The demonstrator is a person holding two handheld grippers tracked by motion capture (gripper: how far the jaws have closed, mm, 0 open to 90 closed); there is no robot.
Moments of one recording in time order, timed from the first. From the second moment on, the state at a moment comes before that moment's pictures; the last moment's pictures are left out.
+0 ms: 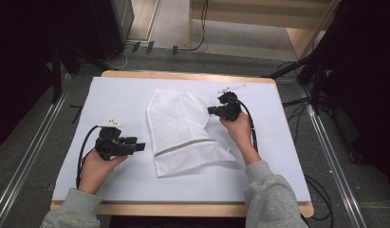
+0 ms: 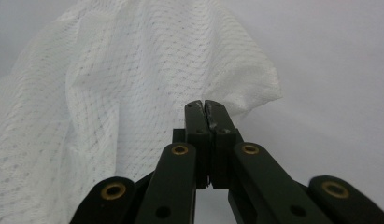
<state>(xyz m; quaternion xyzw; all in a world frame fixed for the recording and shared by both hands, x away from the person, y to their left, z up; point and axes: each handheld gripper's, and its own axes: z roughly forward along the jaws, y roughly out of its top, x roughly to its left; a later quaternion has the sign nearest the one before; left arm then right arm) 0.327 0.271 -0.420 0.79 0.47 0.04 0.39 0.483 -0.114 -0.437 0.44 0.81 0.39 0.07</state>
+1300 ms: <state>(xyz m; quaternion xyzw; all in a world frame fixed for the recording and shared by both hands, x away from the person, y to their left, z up) 0.341 0.170 -0.452 0.86 0.34 0.00 0.38 0.452 -0.183 -0.452 0.49 0.77 0.39 0.08</state>
